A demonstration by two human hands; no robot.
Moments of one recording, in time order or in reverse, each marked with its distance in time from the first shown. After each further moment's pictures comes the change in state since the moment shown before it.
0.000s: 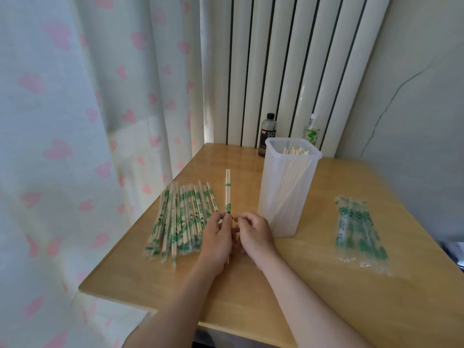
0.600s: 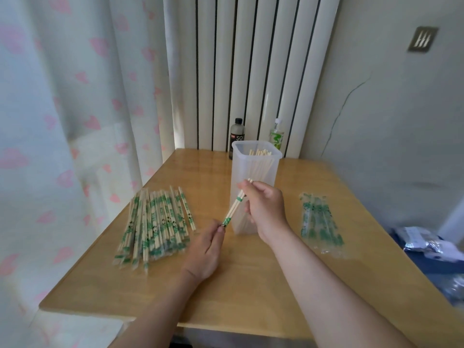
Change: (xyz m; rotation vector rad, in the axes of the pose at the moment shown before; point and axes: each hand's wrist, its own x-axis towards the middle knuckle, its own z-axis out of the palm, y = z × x) left_hand -0.014 -0.015 0.009 0.349 -0.227 0.494; right_hand -0.020 -0.072 -0.080 0.265 0.251 -0.090
